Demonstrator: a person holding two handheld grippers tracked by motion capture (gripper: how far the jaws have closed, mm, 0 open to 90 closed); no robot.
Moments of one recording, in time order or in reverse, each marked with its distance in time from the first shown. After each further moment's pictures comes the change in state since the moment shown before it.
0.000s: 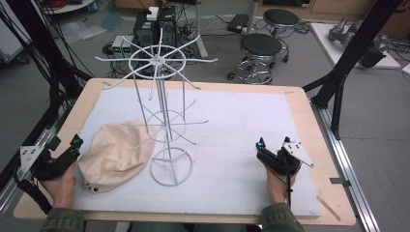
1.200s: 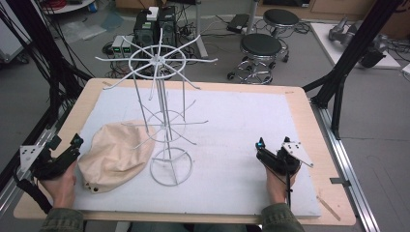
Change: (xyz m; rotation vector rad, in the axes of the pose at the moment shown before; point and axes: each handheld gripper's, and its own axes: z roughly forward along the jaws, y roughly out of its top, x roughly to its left) left arm -0.003 0.004 0.000 -0.014 -0.019 -0.002; right arm 0.000 0.000 0.001 0.001 0.002 -0.005
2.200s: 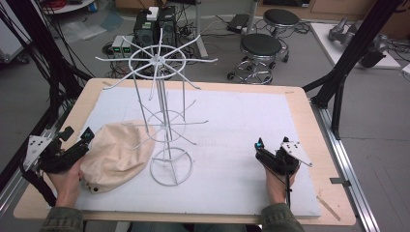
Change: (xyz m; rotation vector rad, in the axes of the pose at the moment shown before) left arm -0.032 0.023 0.004 0.006 -0.172 0.020; right arm 0.002 -0.001 0.001 0.011 0.008 -0.005
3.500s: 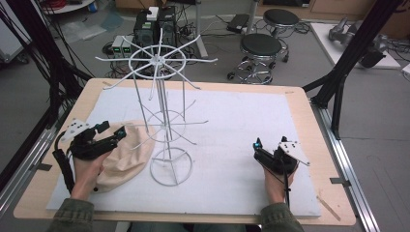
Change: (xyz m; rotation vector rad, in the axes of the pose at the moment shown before) left arm -0.053 0.007 0.046 0.247 -0.247 0.060; right arm 0.004 0.000 0.002 0.003 0.008 -0.021
